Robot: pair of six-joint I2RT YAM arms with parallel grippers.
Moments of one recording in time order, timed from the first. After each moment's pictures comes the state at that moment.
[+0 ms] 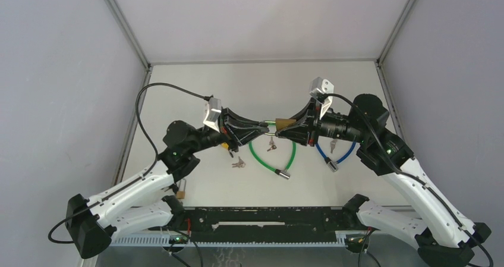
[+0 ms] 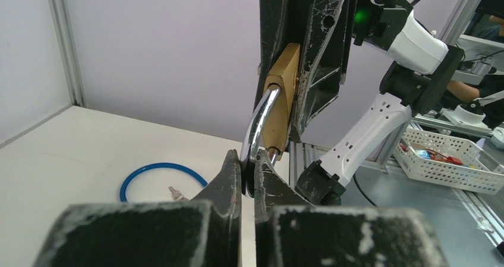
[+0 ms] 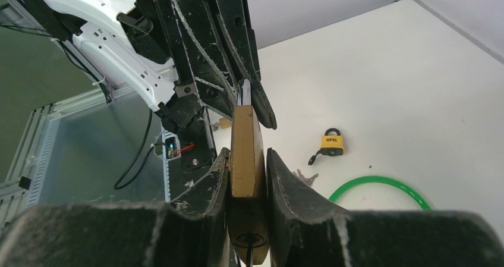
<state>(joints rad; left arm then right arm) -0.82 0.98 0.74 0.59 0.56 -0.39 0.66 0.90 1.17 -0.36 -0.64 0.16</state>
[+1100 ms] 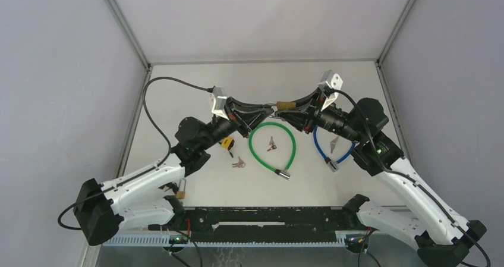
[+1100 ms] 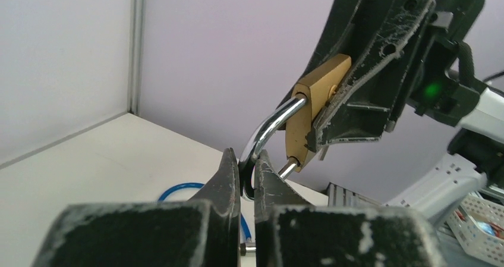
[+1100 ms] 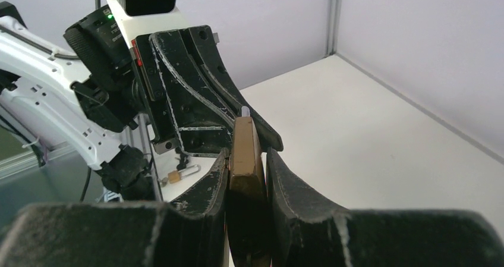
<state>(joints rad) -0.86 1.11 0.75 0.76 0.31 -0.40 0.66 0.90 1.04 -0.06 -0.47 0.18</state>
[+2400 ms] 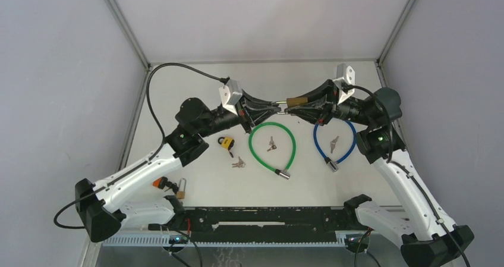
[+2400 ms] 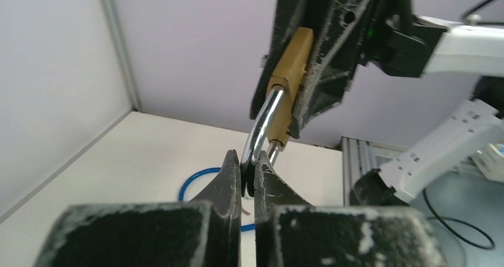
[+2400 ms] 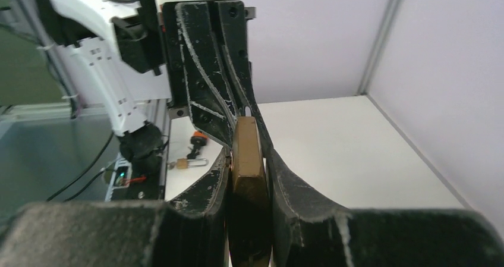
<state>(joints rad) -0.87 1.15 1.03 0.39 0.44 -0.17 0.38 0.97 1.04 0.19 -0.96 0.22</state>
